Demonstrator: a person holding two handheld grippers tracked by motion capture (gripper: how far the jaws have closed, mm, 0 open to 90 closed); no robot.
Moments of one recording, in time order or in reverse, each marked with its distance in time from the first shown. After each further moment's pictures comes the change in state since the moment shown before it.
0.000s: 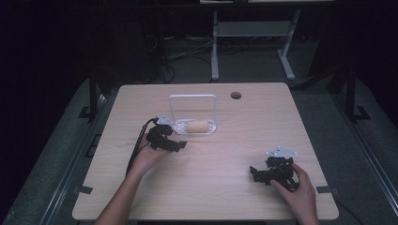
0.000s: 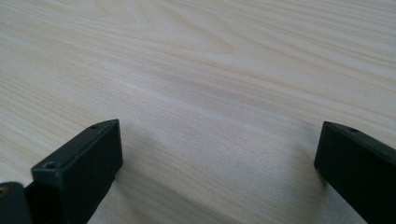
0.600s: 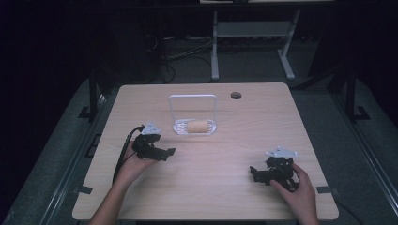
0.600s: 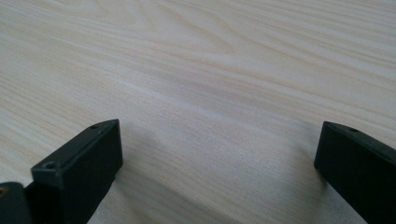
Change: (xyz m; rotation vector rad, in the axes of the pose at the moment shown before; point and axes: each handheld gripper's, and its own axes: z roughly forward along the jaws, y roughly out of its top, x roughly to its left) left arm 0.001 -0.034 -0.037 -0.050 0.040 0.010; right arm 0.000 0.000 0.000 0.000 0.000 0.000
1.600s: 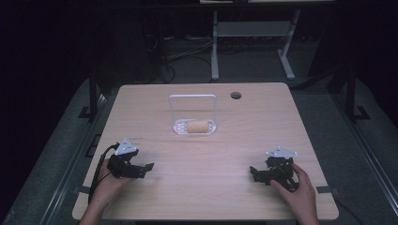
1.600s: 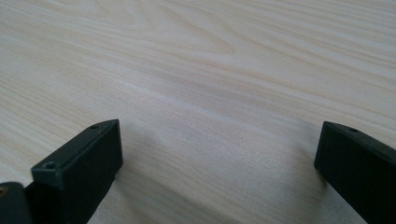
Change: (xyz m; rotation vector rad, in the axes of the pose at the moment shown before) left arm 0.007 -0.069 -0.050 -0.005 0.075 -0.042; right arm 0.000 0.000 0.000 0.000 0.000 0.004
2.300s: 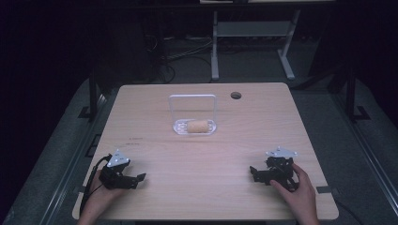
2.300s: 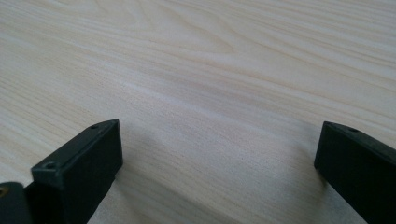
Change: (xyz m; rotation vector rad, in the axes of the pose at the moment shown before) left arm 0.005 -0.040 -0.005 0.042 0.029 -0.012; right arm 0.000 0.000 0.000 0.000 0.000 -0.001
